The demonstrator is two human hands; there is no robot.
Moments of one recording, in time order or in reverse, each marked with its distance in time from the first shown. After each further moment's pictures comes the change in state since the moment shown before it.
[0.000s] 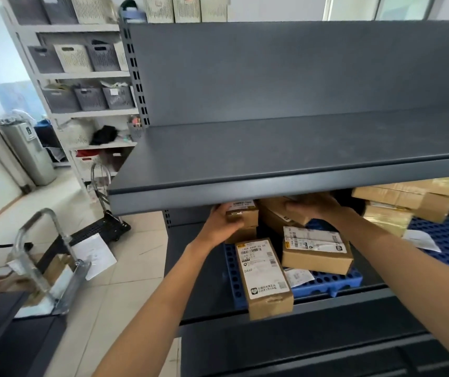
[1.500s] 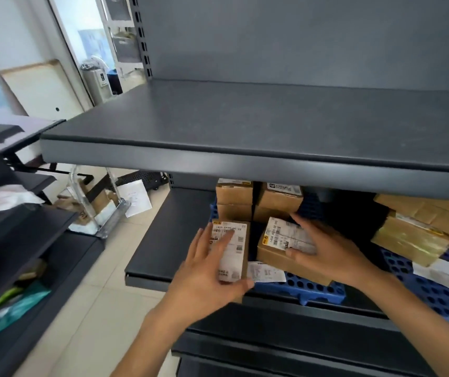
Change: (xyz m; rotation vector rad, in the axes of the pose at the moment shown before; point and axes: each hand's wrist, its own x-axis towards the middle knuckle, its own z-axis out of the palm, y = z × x) left_hand -0.143 0.045 0.102 0.366 0.159 -0.152; right_hand -0.048 0.096 0.039 -0.017 -0.205 -0.496
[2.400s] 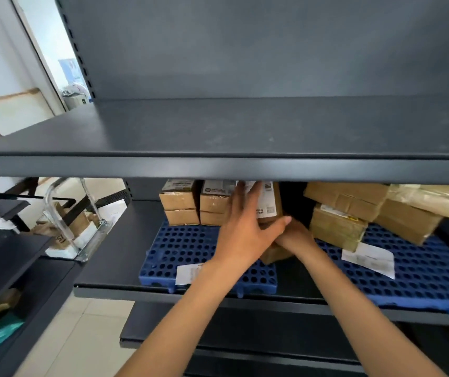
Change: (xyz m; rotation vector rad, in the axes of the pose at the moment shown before) left_hand 0.081 0.185 0.070 -0.138 0.280 0.136; right_hand 0.013 0.054 -0.018 0.301 0.023 0.392
